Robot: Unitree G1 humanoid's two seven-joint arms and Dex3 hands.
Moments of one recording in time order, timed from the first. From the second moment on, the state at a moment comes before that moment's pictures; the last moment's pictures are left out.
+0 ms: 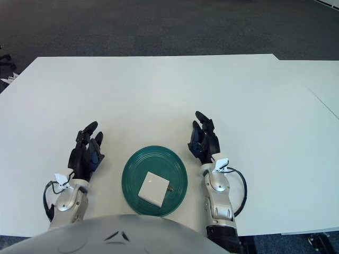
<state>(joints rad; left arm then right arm) 0.51 -0.14 -0.06 -0.18 -0.07 -0.13 0.00 0.31 0.06 -0.02 -0.06 0.09 -0.13 0.03</state>
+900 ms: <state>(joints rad) 0.57 -0.14 -0.15 -0.16 -0.21 -0.16 -0.08 0.54 0.08 0.03 -0.26 0.10 -0.10 0.02</state>
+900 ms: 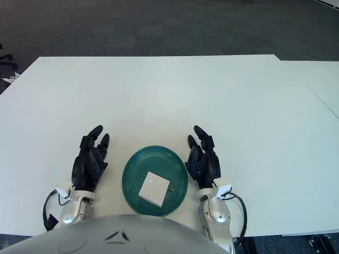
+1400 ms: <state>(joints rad) 0.59 -0.11 -0.16 -0.18 -0.21 -0.15 -0.10 0.55 0.07 0.03 -0.26 0.09 -0.10 0.02</state>
